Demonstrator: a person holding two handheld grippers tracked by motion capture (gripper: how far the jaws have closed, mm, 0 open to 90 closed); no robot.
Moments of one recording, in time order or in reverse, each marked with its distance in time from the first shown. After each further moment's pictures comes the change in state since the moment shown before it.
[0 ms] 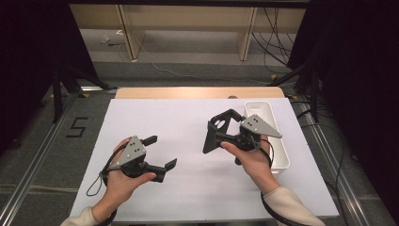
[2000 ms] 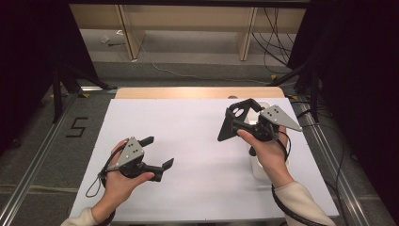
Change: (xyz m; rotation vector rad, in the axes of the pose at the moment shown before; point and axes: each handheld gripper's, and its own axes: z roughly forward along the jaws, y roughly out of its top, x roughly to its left) left arm 0.007 -0.010 -0.001 0.016 0.041 0.004; right arm -0.032 0.026 -0.018 -0.047 -0.129 -0.007
